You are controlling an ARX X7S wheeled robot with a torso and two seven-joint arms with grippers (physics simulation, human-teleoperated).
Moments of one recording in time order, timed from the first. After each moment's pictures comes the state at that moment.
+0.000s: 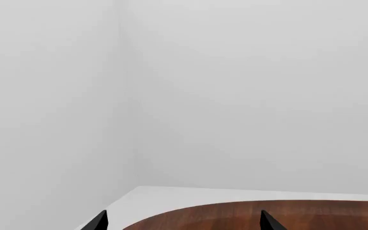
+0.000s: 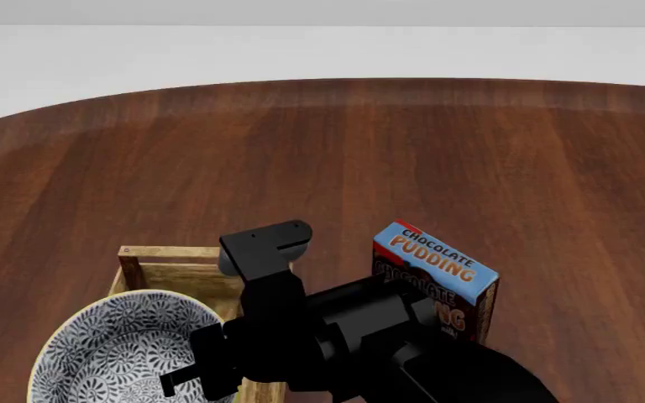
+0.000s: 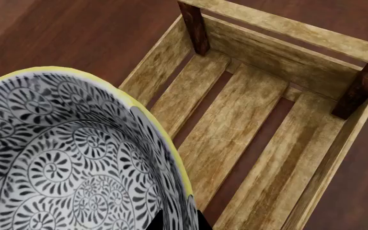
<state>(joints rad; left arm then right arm) -0.10 -0.49 -0.02 0.78 -0.35 -0.59 -0.58 1.31 0.00 -1.62 1.02 1.61 0.58 -0.19</state>
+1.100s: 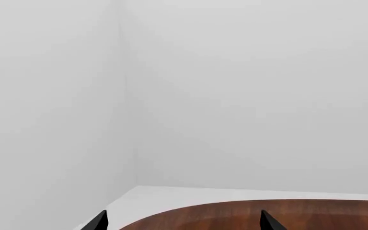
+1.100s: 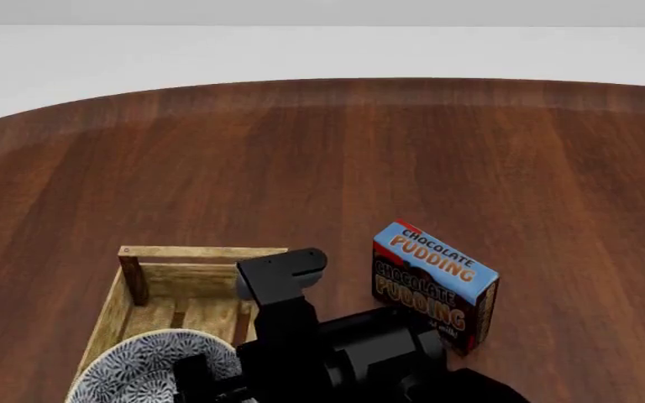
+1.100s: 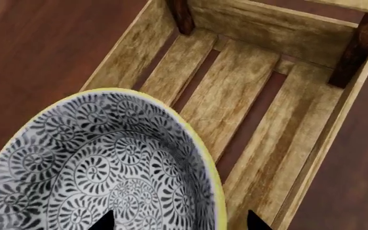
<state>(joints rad) -0.10 -0.50 -0.01 0.77 -0.35 -0.57 -0.59 1.24 0.00 -1.60 1.06 1.61 0.55 -0.18</state>
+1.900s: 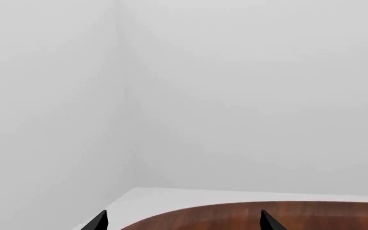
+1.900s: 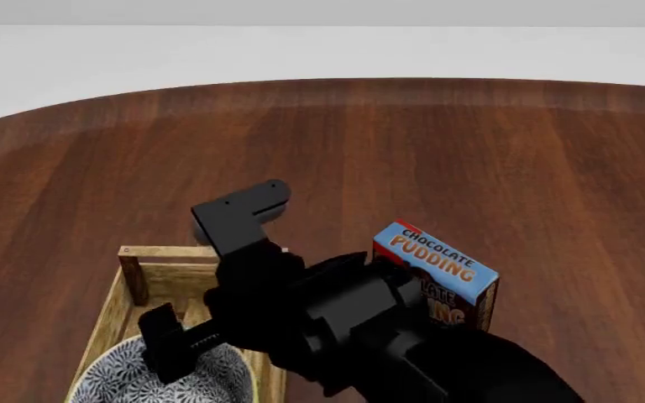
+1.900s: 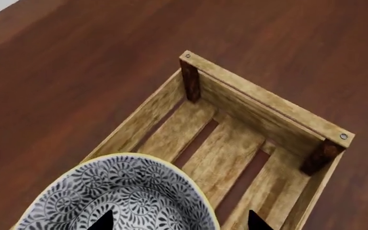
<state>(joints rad) -0.09 -0.50 0.00 0.78 -0.35 -0.57 -0.59 1.35 0.02 -1.56 0.89 1.51 0.51 -0.07</state>
